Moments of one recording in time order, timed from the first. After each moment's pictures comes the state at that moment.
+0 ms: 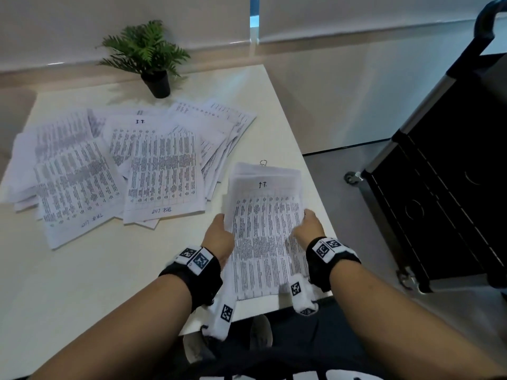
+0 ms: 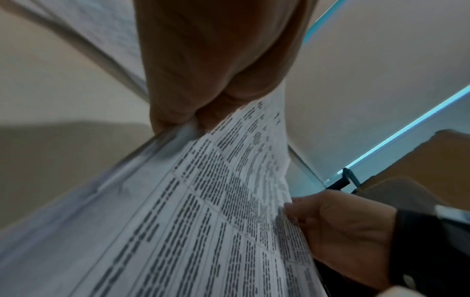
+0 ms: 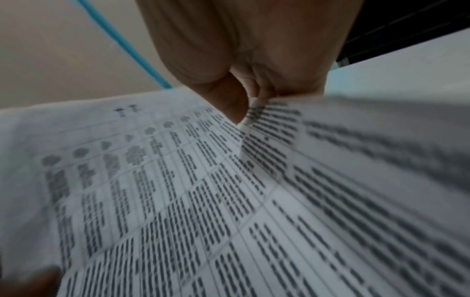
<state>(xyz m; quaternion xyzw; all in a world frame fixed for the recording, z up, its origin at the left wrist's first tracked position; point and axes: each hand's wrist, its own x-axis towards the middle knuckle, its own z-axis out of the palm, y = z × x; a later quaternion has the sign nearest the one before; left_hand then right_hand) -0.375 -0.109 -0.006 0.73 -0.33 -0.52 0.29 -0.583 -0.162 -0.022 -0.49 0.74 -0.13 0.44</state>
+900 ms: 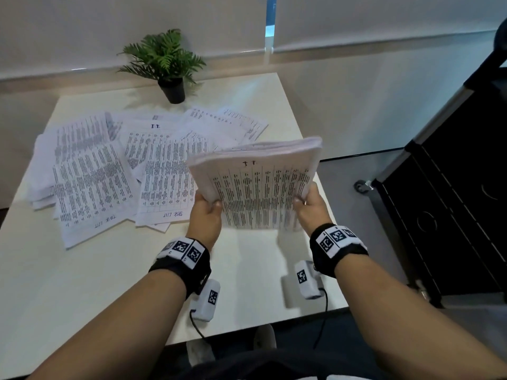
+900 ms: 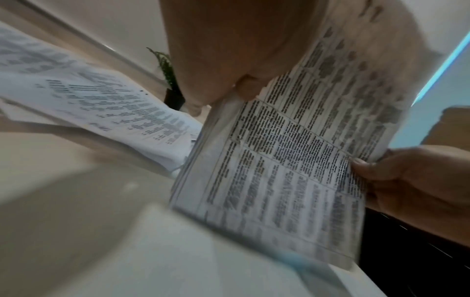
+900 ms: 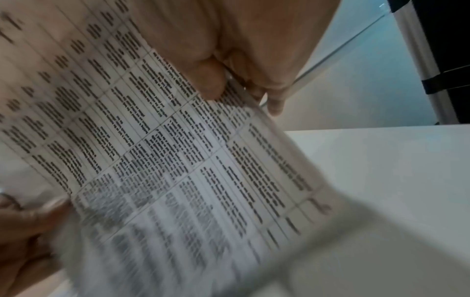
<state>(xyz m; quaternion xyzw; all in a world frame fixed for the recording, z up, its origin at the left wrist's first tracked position) -0.344 -0.132 0.037 0.69 -0.38 -0.39 0.48 -0.555 -0.189 0.036 -0.54 0.63 -0.32 0.46</state>
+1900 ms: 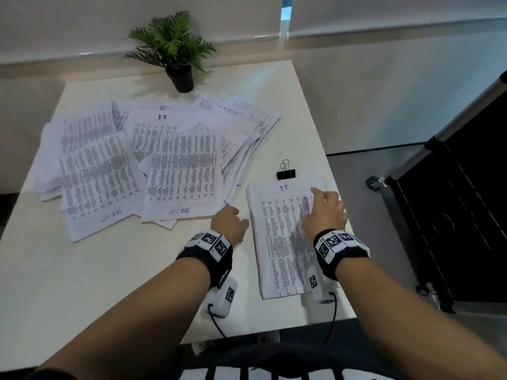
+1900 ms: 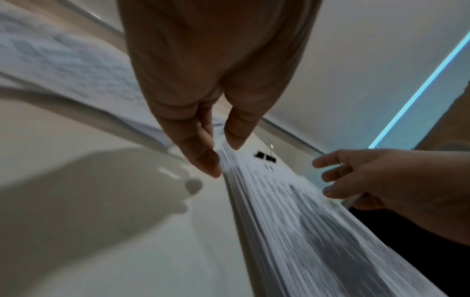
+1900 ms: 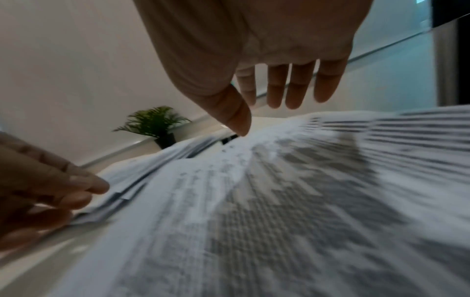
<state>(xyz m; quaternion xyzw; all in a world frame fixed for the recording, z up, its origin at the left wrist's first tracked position) -0.347 -0.157 -0.014 0.80 -0.41 -0.41 0.18 -0.555 -0.201 -0.002 -0.65 0.73 -0.08 0.18</state>
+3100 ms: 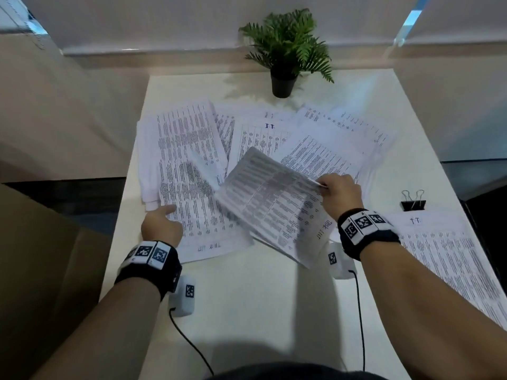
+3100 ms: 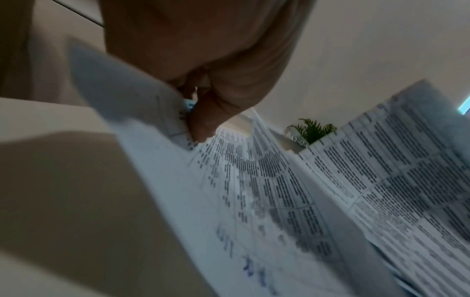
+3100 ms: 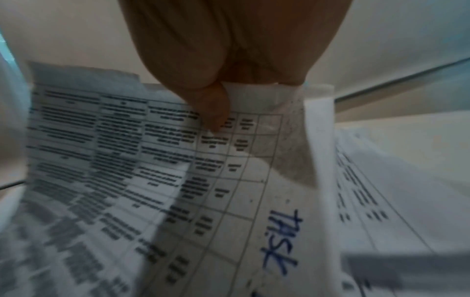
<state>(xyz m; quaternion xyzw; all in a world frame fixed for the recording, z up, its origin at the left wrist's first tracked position) 0.063 -0.111 0.004 0.90 -0.25 -0.25 0.27 -0.253 -0.262 0.030 -0.76 0.63 -0.06 0.17</state>
